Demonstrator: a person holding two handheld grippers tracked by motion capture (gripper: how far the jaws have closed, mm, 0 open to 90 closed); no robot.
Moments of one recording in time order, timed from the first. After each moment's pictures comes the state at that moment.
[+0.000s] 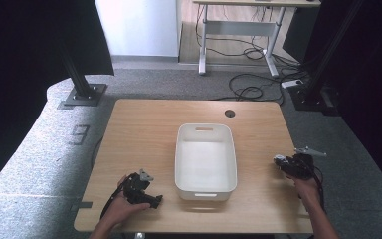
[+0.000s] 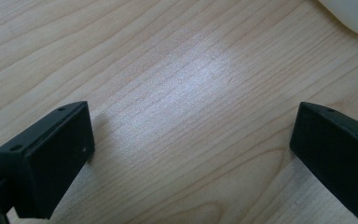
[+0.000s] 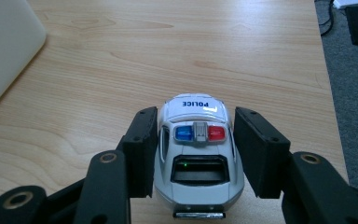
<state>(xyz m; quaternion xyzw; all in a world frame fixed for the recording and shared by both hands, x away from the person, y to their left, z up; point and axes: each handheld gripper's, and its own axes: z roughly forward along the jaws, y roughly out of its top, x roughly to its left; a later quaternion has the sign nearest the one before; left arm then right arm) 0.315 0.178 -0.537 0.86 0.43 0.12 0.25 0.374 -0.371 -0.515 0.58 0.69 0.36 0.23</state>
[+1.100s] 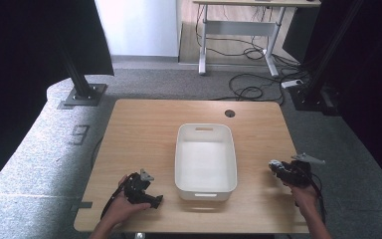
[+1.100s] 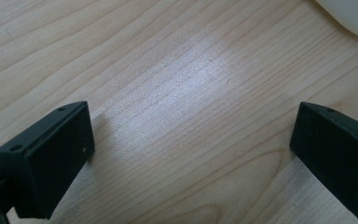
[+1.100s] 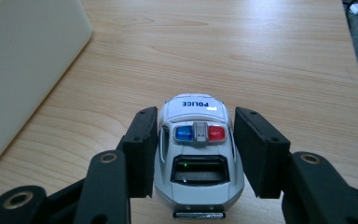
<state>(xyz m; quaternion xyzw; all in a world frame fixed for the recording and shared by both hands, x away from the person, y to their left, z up) 0.315 0.176 -0.537 0.86 0.42 0.12 0.25 0.345 -0.349 -0.507 0.57 0.70 0.38 0.22</state>
